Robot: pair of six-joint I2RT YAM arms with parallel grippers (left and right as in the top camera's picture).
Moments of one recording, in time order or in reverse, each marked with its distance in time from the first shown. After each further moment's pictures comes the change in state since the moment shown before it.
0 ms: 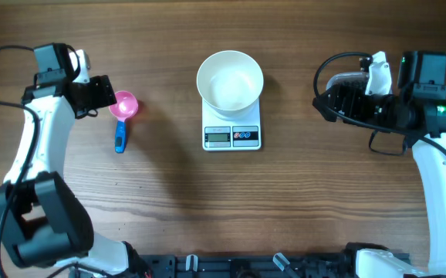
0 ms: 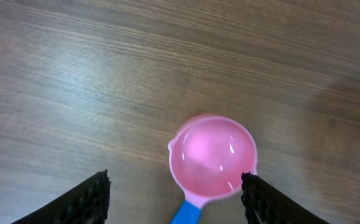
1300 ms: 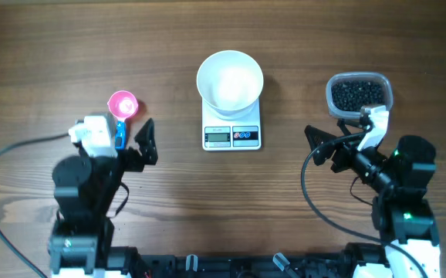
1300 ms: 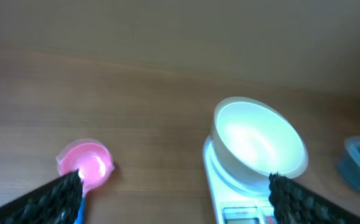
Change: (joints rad) left arm -0.245 -1.099 -0.666 0.316 0.094 -0.130; right arm -0.001 -0.591 -0.709 0.738 -0.105 0.109
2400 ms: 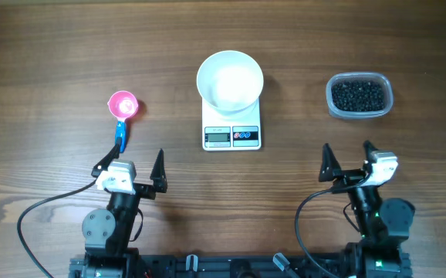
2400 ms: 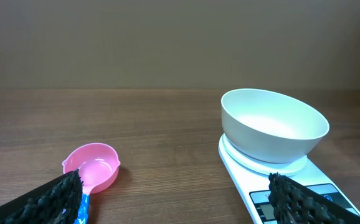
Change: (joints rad) left arm -0.057 -0.608 -0.571 0.241 -0.077 0.116; right arm 0.000 -0.613 -0.521 0.230 0.357 -0.051
